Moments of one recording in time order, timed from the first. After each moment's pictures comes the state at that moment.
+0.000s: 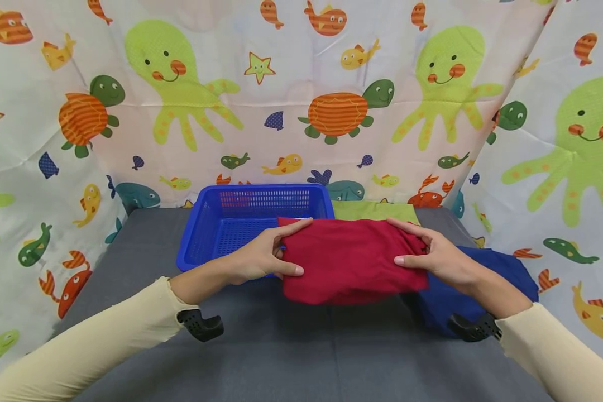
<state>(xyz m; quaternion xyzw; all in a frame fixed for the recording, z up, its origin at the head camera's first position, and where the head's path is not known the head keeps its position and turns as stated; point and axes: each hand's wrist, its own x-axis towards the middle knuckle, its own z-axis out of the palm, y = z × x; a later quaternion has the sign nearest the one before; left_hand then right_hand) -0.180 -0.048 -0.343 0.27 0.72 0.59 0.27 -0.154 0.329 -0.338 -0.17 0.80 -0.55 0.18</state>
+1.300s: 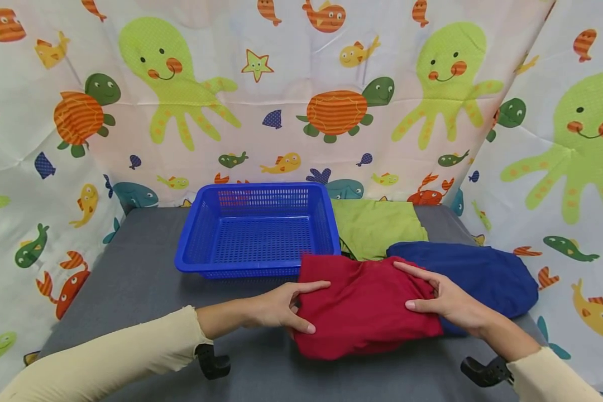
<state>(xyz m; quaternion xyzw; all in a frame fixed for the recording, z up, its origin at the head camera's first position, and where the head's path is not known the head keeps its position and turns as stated) -0.145 -0.027 -0.417 0.22 0.68 0.56 0.41 -0.118 0.354 -0.399 -0.14 0.79 -0.54 0.25</state>
